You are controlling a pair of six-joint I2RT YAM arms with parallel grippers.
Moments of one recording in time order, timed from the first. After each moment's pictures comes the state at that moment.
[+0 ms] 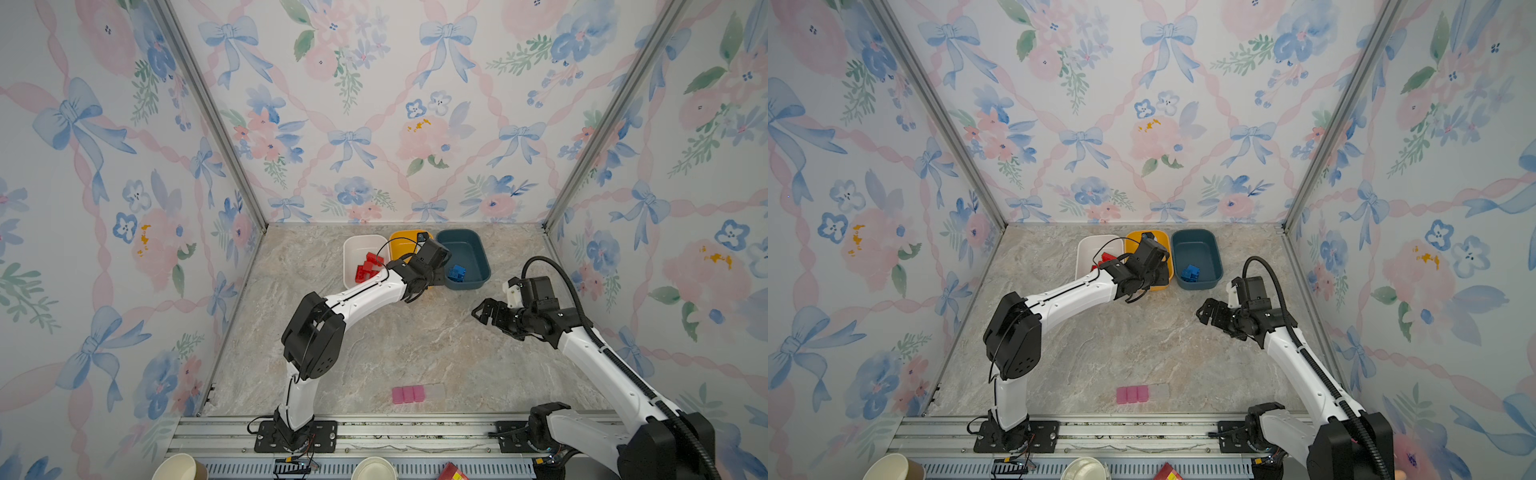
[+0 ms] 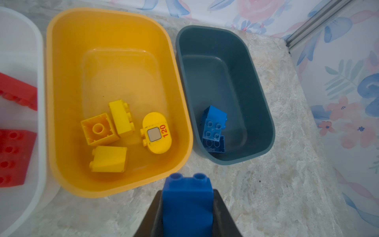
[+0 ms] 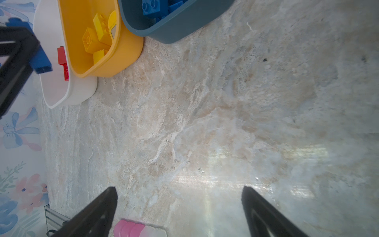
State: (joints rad) left arm -0.80 2.01 1.69 -0.43 -0.22 -0.65; right arm 0.20 1.10 0.79 -0.67 -0.30 0.53
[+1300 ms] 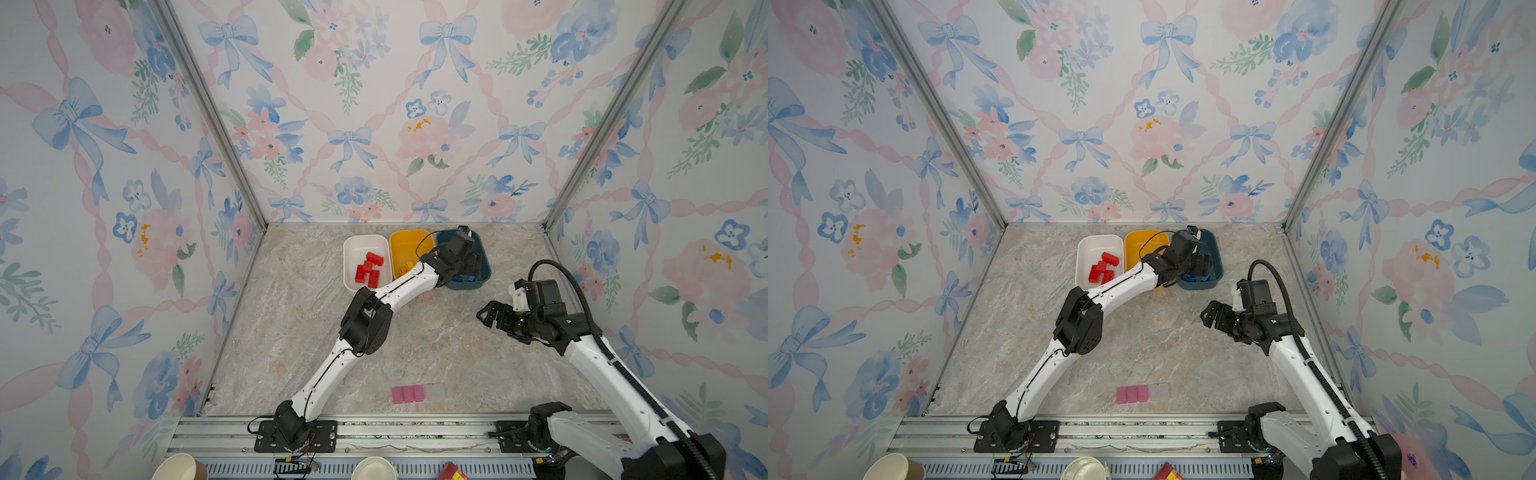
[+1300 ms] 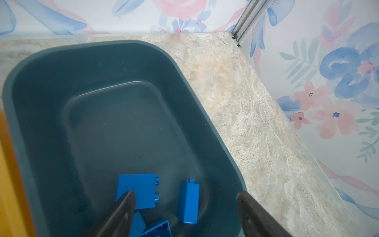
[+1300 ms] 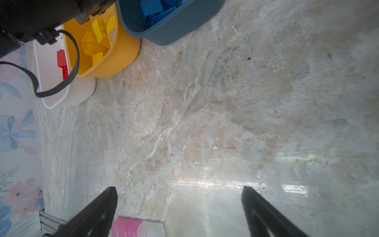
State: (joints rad) left arm -0.81 2.57 2.37 -0.40 -0.05 -0.45; right arm 0.19 1.02 0.79 -0.74 -0.26 0.54
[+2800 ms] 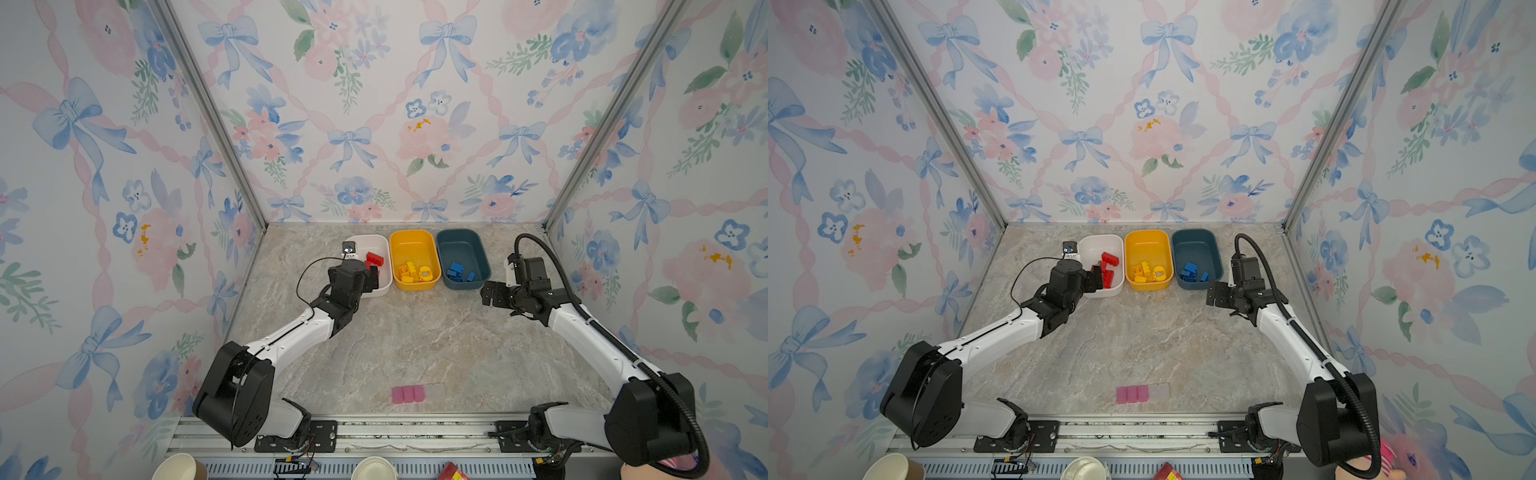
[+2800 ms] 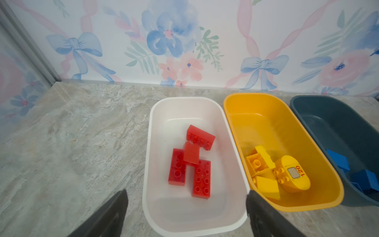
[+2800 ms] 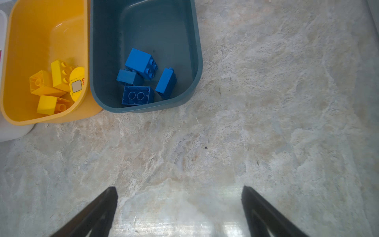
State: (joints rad) left arm -0.48 1.38 0.80 0.13 -0.45 -0.27; right arm 0.18 1.30 0.93 -0.52 0.03 0.26
